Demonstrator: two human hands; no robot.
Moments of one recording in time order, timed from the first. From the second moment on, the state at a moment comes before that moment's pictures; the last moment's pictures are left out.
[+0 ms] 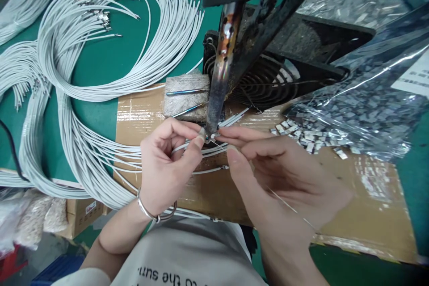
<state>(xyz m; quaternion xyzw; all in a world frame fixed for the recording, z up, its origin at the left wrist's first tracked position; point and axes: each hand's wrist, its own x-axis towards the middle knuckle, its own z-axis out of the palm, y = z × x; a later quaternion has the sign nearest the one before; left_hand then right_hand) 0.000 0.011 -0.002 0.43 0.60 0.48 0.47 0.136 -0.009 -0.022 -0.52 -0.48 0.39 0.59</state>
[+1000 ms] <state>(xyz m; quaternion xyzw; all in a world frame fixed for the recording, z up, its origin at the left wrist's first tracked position) 0.000 0.011 -0.001 0.44 0.61 0.48 0.46 0.128 -0.010 -0.019 -0.55 -0.45 0.37 0.59</state>
